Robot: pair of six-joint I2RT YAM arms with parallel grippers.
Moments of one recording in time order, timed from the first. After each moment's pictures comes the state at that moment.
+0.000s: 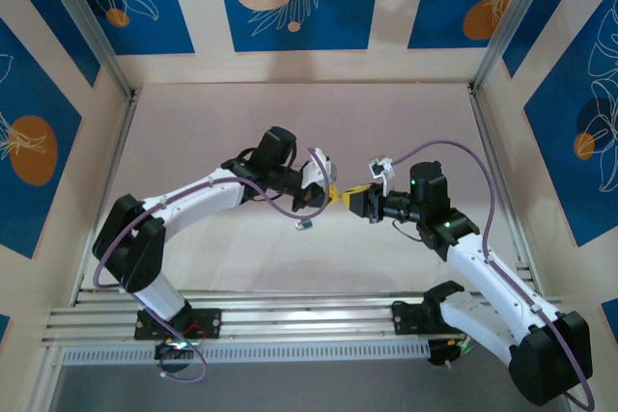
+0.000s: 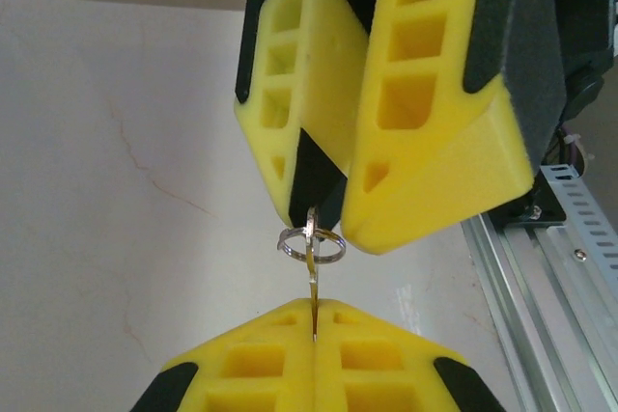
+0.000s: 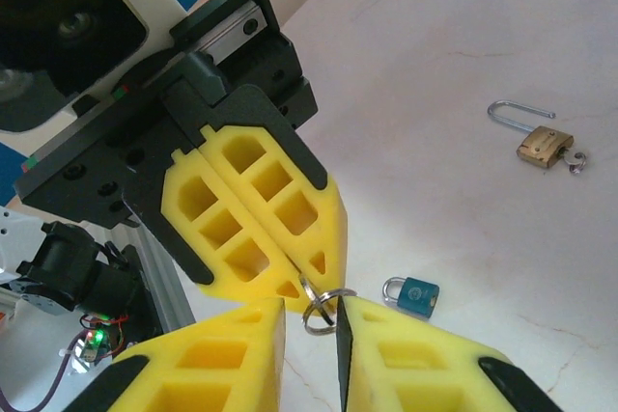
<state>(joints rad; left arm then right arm) -0.71 1.62 1.16 -0.24 0.85 0.45 0.39 0.88 0.57 -0.13 -0.68 0.31</state>
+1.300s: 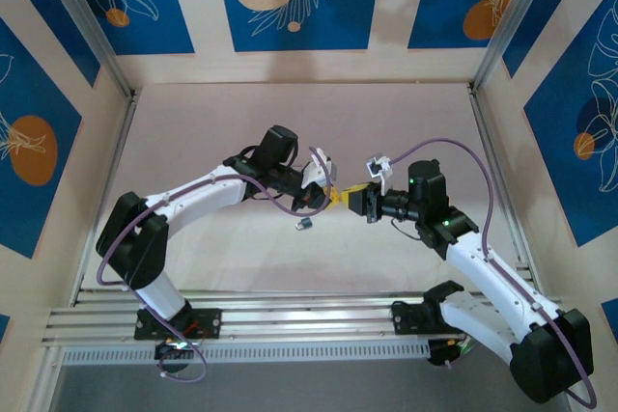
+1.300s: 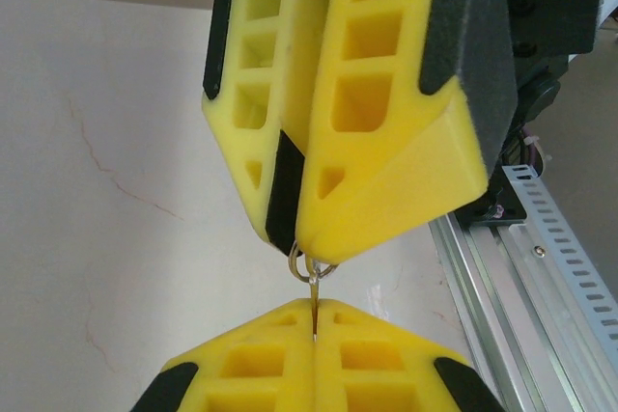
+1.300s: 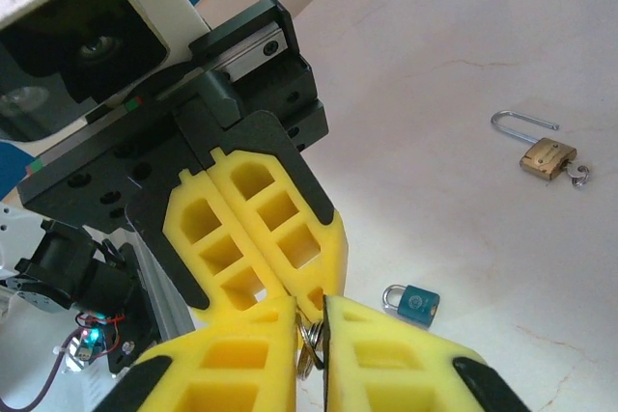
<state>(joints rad) -0.71 1.65 1.19 -0.29 0.92 0.47 0.41 0.89 0.59 -0.13 -0.68 0.30</state>
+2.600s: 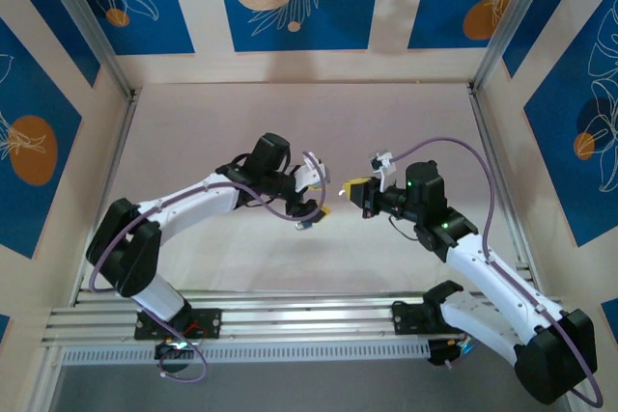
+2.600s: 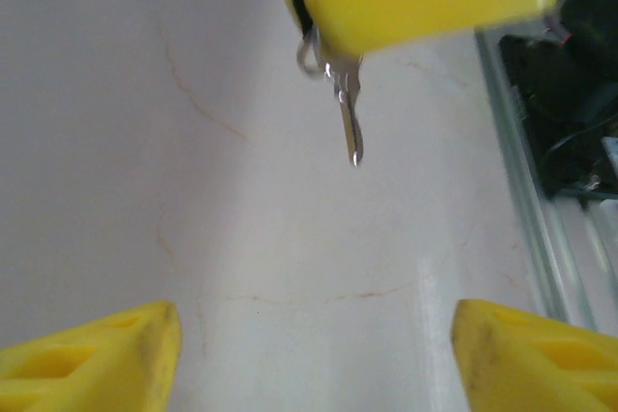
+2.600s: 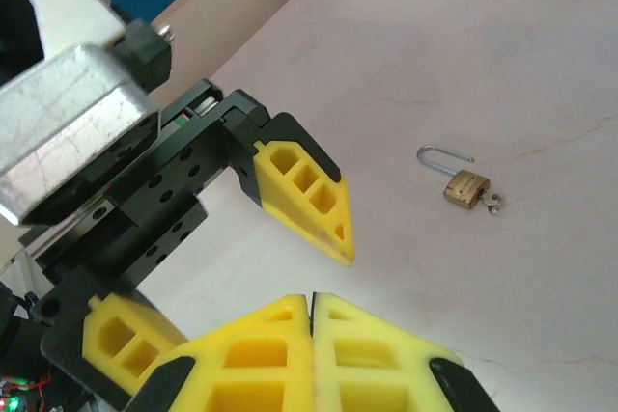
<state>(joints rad) -0.69 1.57 1.06 -0.23 0.69 0.42 0.45 0.87 0.59 -0.10 -0.46 0.32</state>
